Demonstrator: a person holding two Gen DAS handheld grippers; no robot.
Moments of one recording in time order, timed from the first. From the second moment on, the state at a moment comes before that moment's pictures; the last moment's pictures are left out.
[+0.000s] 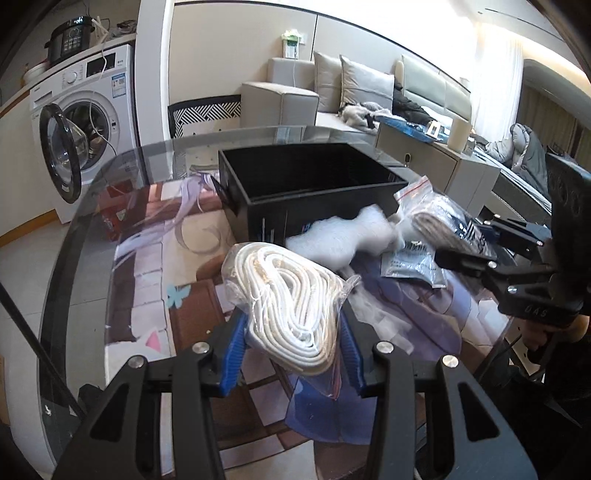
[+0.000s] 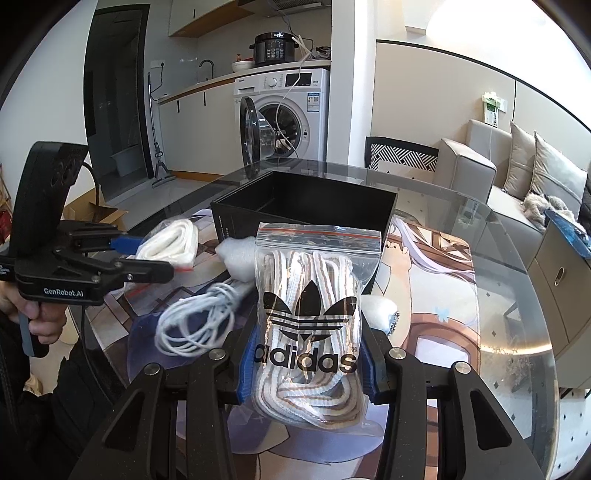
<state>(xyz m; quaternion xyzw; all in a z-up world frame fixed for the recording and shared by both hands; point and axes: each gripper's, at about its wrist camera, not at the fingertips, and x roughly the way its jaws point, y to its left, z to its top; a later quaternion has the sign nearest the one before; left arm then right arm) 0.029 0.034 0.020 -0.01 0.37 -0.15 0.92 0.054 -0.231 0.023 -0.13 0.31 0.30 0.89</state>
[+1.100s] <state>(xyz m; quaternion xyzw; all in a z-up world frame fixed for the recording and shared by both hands) 0.055 0.028 0.072 -0.07 0.29 -0.13 0.94 0.074 -0.215 0.069 -0.10 0.30 0.30 0.90</state>
